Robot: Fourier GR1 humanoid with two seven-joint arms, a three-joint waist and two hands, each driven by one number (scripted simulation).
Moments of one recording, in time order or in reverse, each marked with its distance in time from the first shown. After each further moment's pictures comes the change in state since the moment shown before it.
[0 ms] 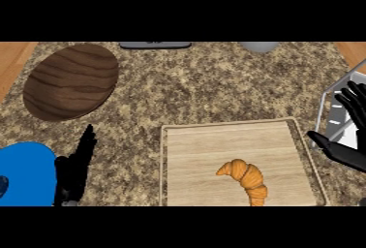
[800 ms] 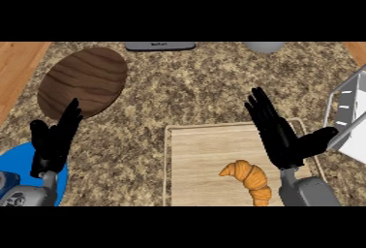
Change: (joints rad) left arm -0.170 0.136 0.060 -0.011 0.064 -0.066 0.166; right arm -0.157 0.214 0.334 0.184 -0.059 0.052 0.140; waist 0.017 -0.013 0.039
